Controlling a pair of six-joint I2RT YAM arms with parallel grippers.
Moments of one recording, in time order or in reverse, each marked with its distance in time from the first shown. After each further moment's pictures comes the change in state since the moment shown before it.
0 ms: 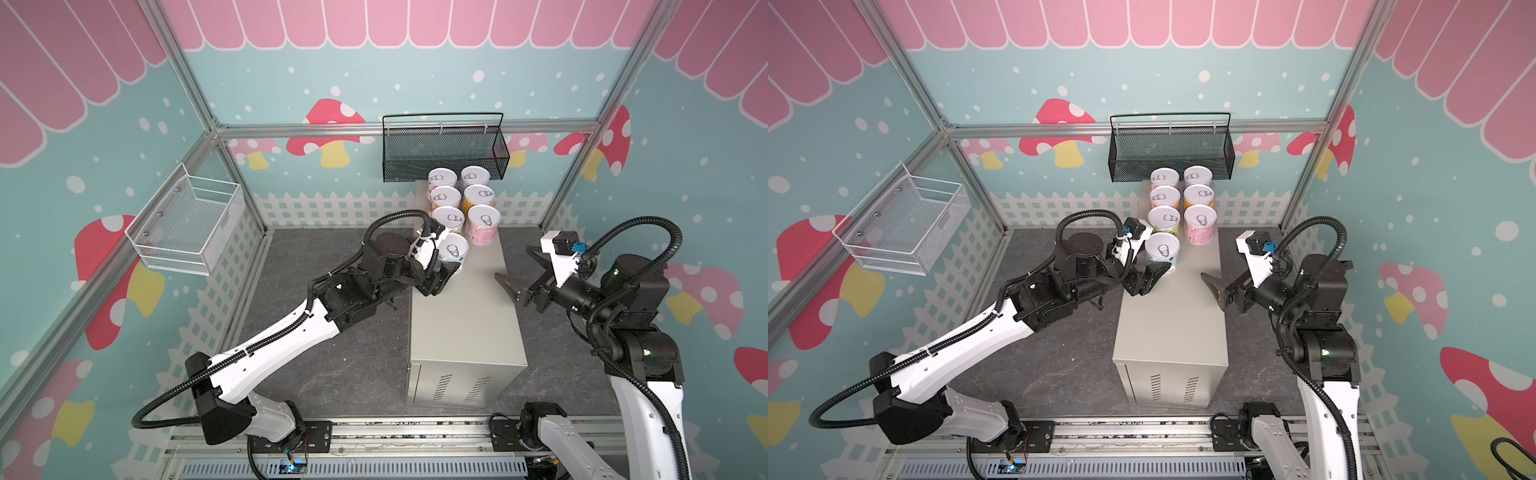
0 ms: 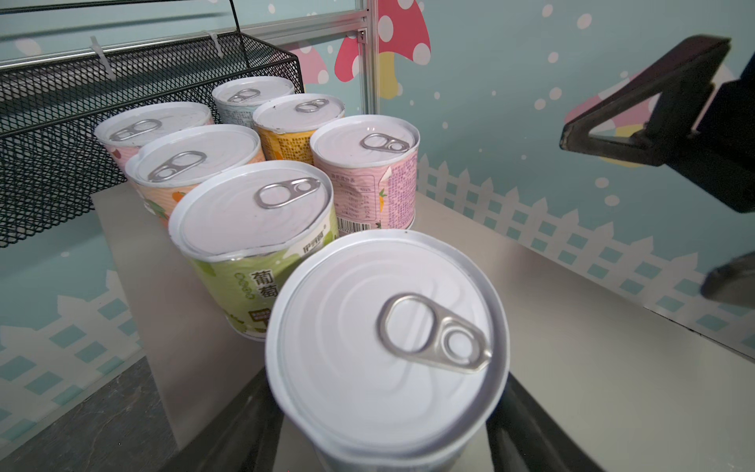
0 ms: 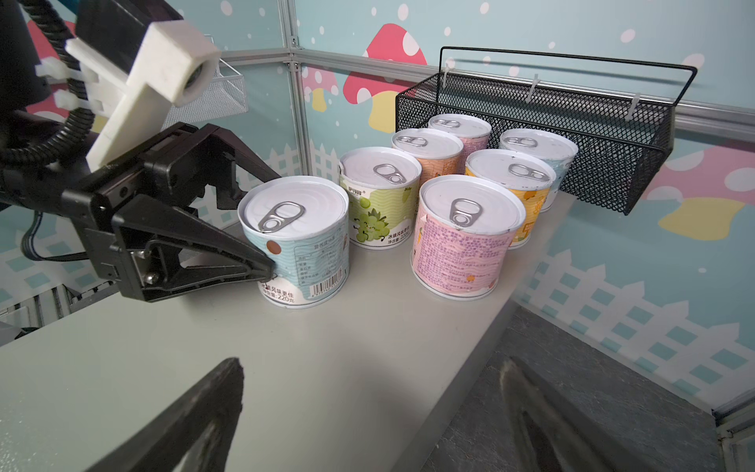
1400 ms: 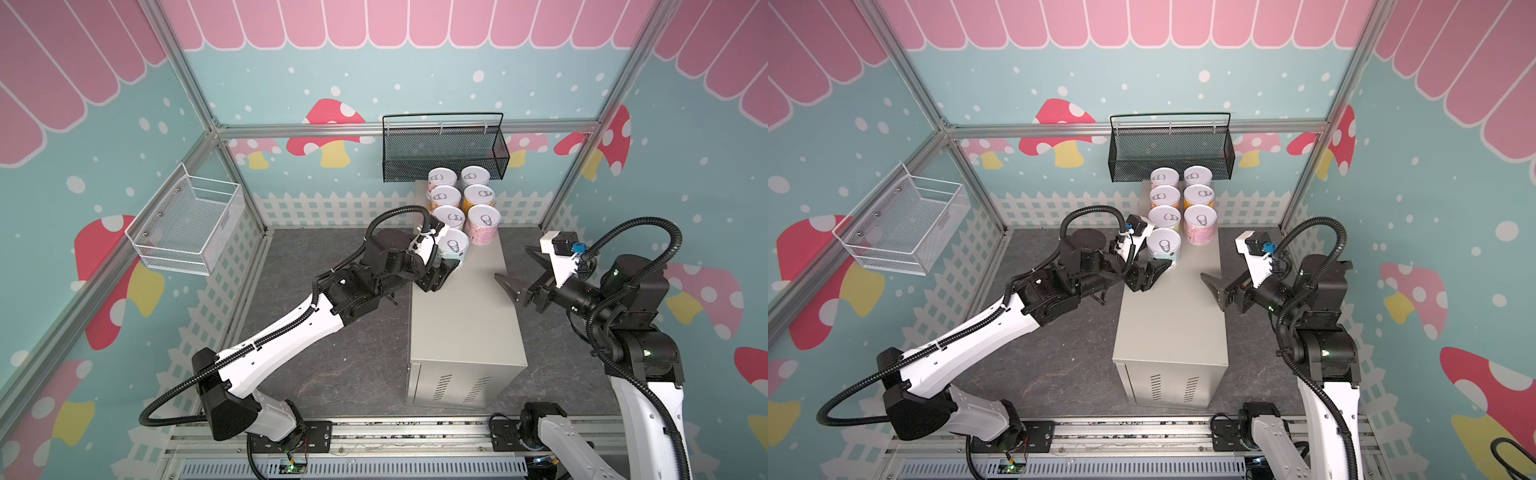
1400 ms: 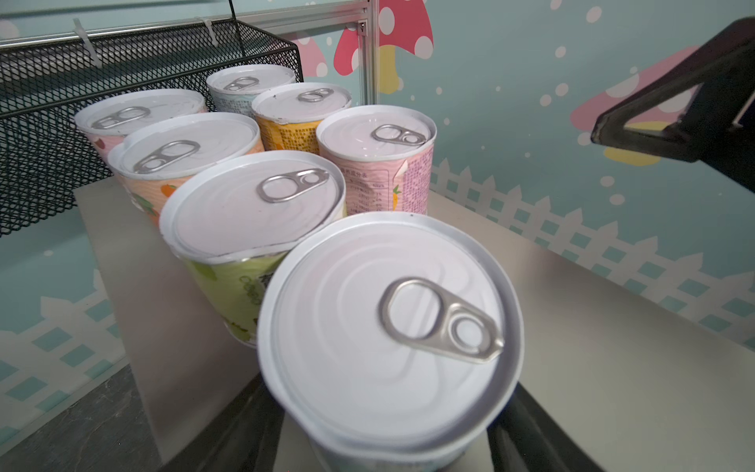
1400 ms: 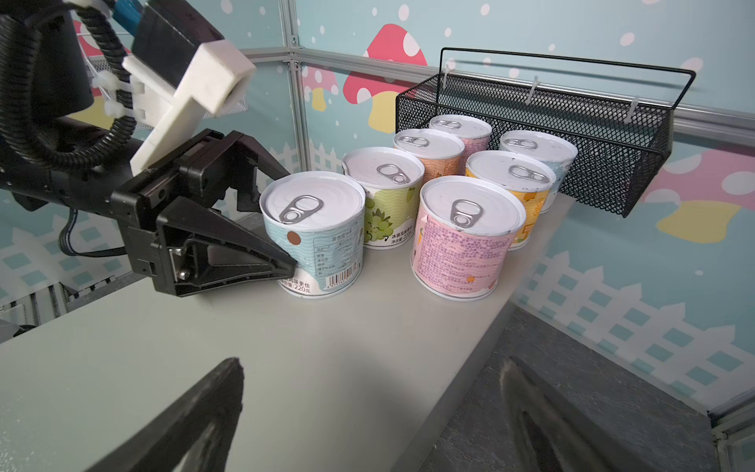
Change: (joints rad) left arm 0.039 0.032 0.000 0.023 0.053 -0.001; right arm 0.006 -0.002 0.000 0.000 0.008 -0.007
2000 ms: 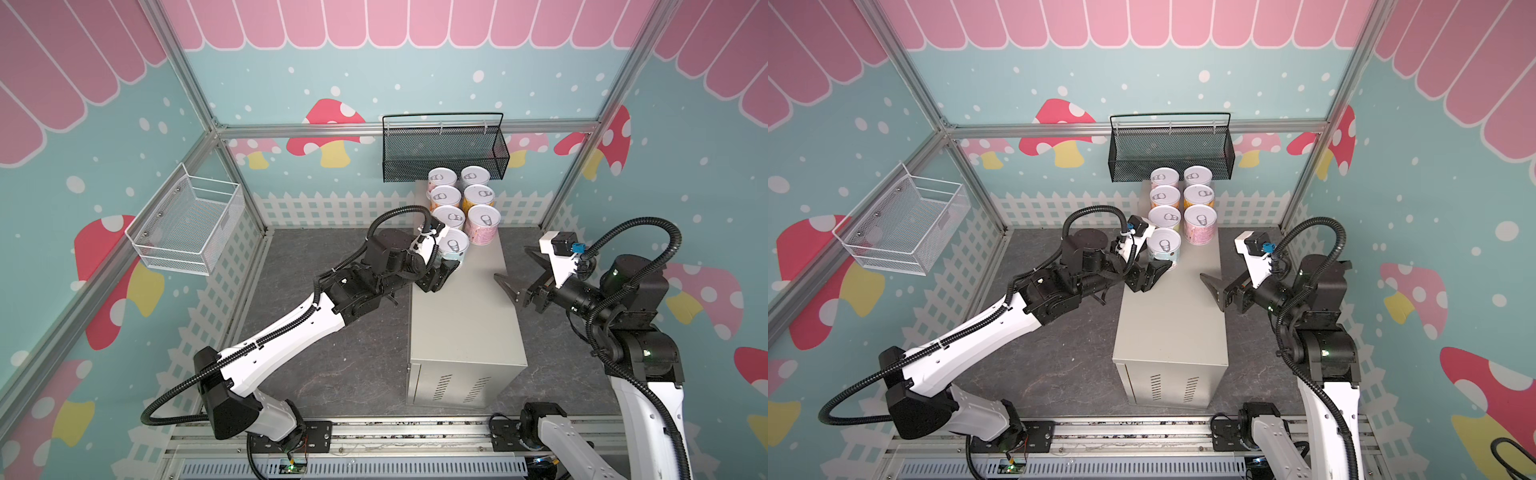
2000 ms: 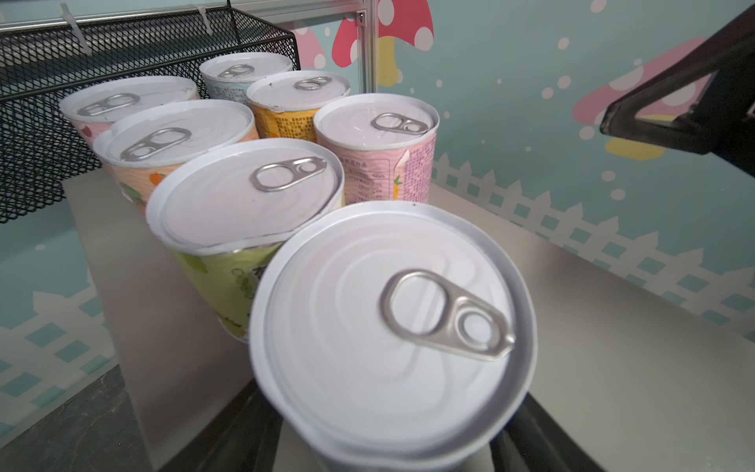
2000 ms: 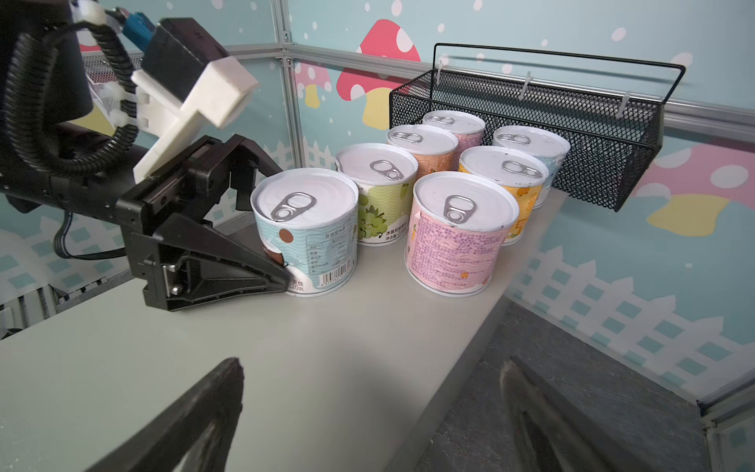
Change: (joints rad) left arm 0.004 0.008 0.000 -0.007 0.008 -0.003; right arm 0.006 0.000 0.000 0.000 0.001 0.000
